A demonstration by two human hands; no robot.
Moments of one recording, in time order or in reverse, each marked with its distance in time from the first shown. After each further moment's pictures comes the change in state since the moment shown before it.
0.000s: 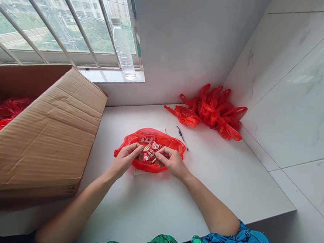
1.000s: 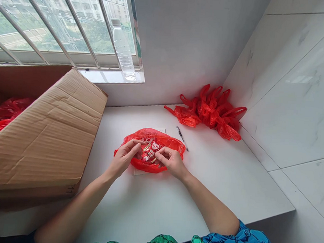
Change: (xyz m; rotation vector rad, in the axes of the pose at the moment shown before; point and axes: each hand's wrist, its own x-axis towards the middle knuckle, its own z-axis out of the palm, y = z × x) left_hand -0.001 0.007 0.000 -0.022 0.091 0.036; right_hand 0.000 -0.003 0.001 -0.021 0.011 -0.003
